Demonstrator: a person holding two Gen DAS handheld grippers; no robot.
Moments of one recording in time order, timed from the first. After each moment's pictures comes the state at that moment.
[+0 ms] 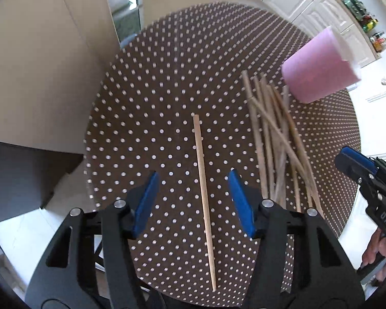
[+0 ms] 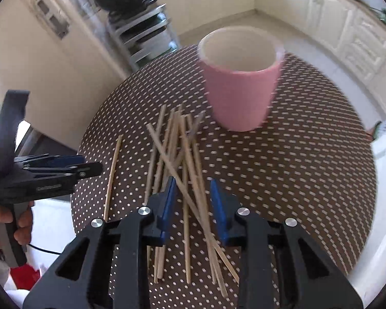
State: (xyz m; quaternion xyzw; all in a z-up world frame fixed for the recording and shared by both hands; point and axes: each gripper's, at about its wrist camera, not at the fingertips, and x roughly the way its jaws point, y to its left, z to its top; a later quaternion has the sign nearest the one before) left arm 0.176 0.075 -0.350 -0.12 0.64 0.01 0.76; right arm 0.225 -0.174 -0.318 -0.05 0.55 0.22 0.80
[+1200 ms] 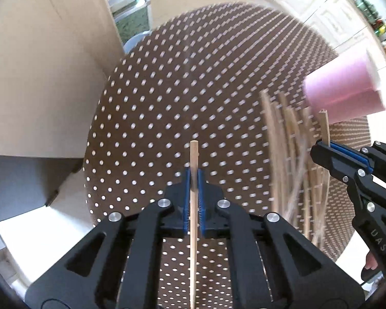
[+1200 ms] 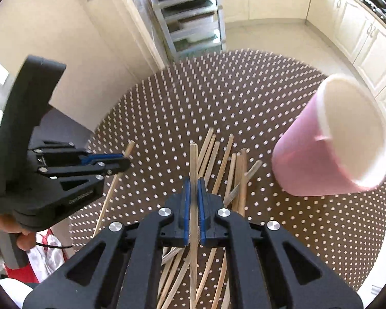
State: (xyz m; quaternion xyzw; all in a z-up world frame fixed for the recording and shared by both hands) left arm 0.252 0.057 -0.355 -0.12 0.64 0.02 0.76; right arm 0.270 -0.095 -0.331 -0.14 0.55 0.30 0.77
